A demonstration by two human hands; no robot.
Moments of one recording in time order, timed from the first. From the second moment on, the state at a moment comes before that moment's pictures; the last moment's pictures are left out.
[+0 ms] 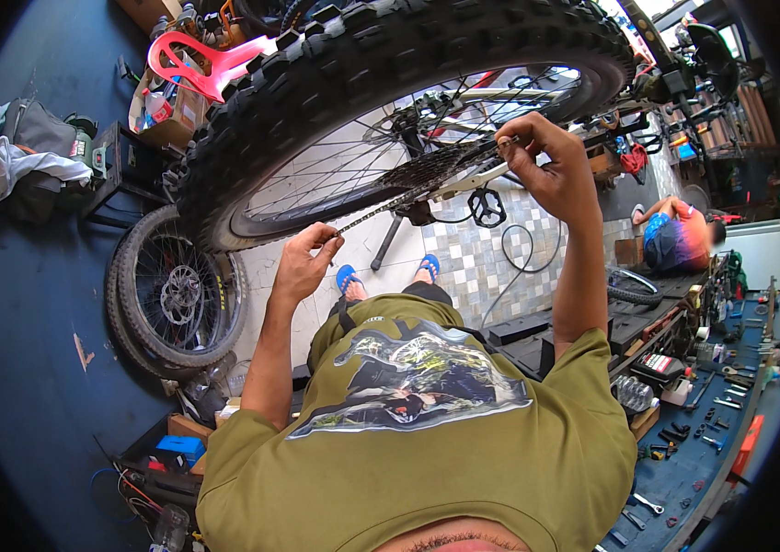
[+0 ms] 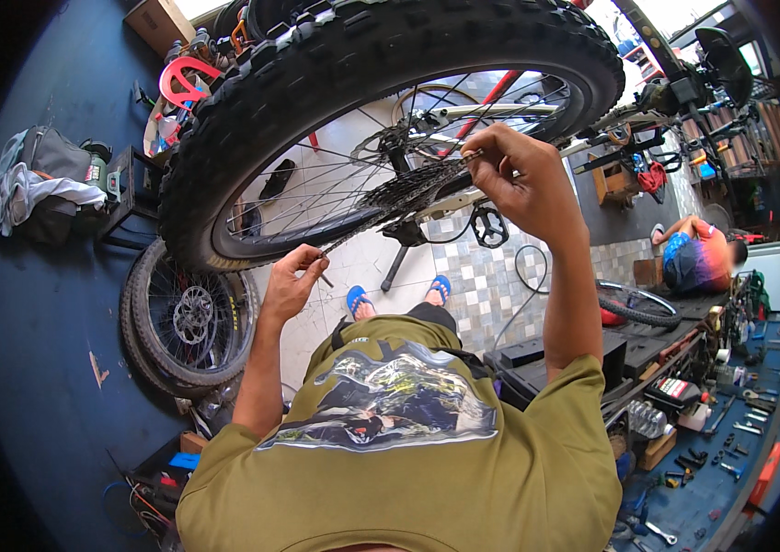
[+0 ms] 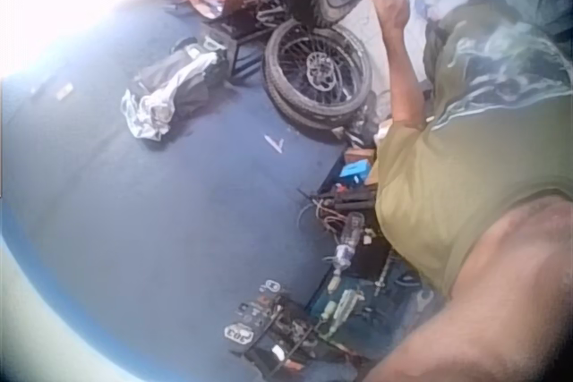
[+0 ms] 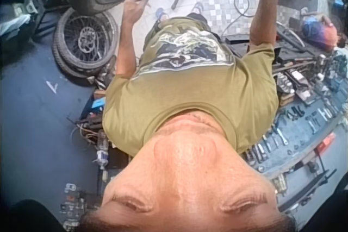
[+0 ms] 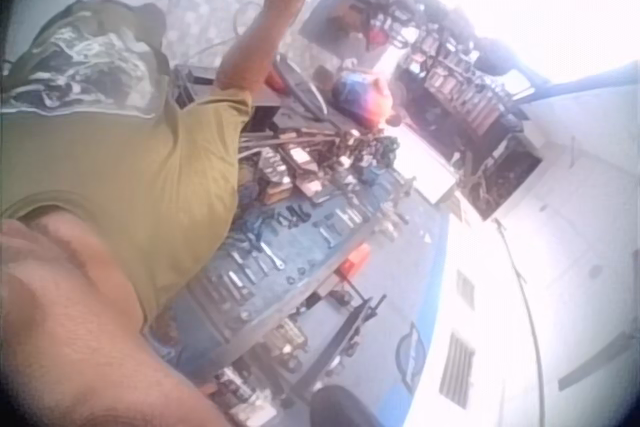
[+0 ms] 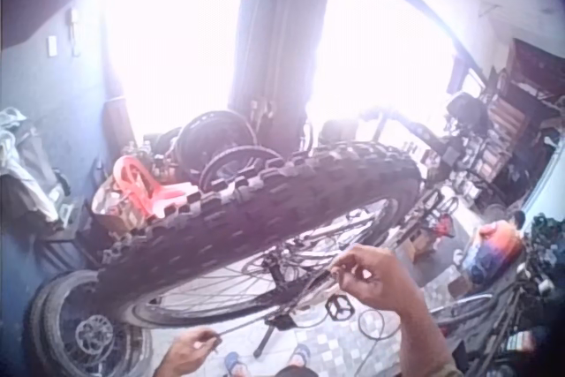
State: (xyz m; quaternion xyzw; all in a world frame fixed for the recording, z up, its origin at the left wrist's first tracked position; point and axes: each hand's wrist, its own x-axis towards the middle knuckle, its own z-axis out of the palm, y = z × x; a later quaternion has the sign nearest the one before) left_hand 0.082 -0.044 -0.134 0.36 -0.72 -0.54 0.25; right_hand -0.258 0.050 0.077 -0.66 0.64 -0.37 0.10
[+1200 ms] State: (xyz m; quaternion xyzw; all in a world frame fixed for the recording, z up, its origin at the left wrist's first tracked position) left_hand -0.017 0.010 0.142 0.28 -0.67 -0.43 0.54; right_hand -0.426 0.013 -0.044 -0.74 0.64 -0.13 0.19
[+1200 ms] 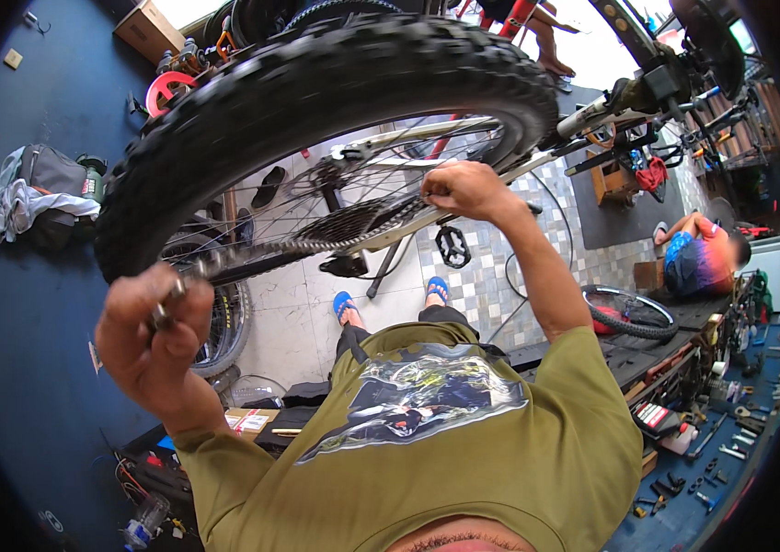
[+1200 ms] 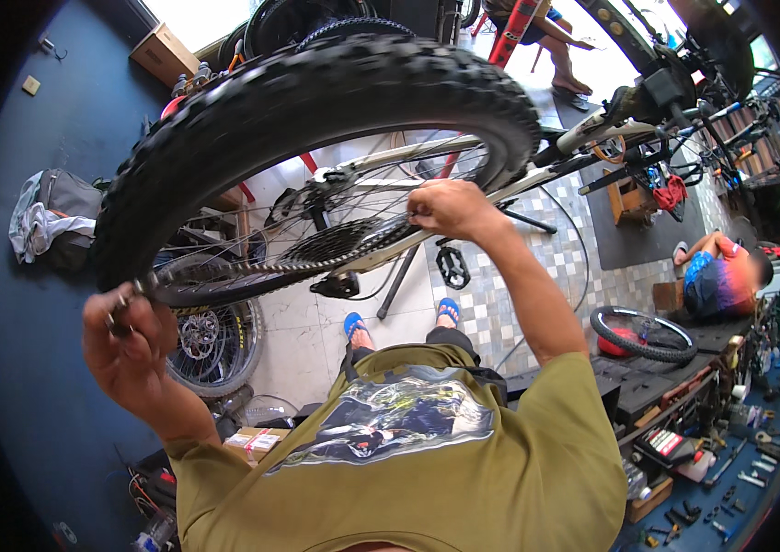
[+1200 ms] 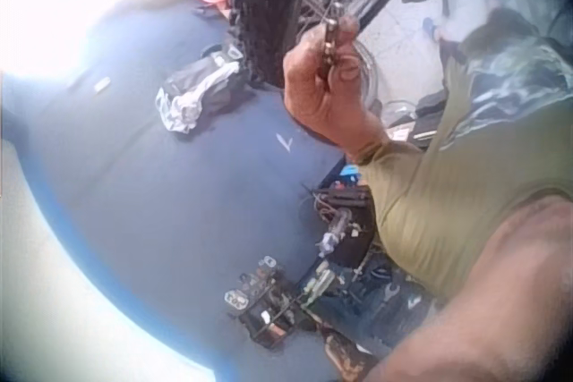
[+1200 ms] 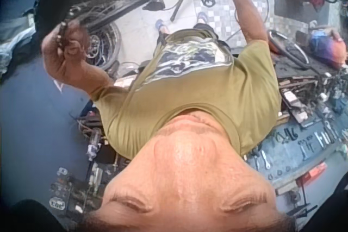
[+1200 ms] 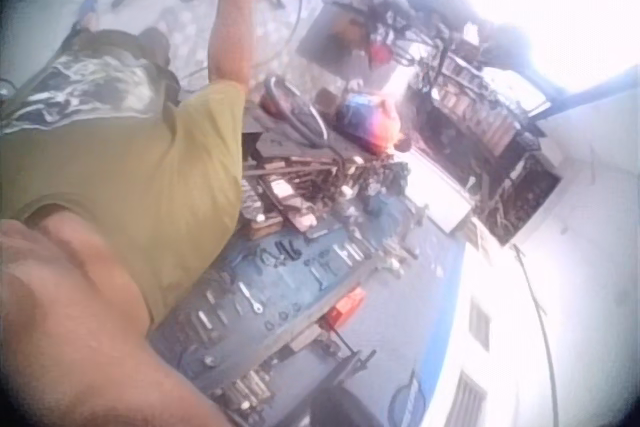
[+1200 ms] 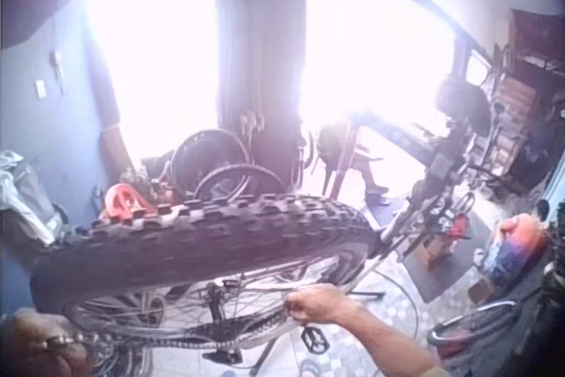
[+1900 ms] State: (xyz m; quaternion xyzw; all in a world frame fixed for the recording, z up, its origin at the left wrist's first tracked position) left_hand -0.300 0.002 0.039 0.42 -0.90 0.01 -0.07; right_hand -0.450 0.085 -0.169 -0.50 0.55 -0.43 0.51
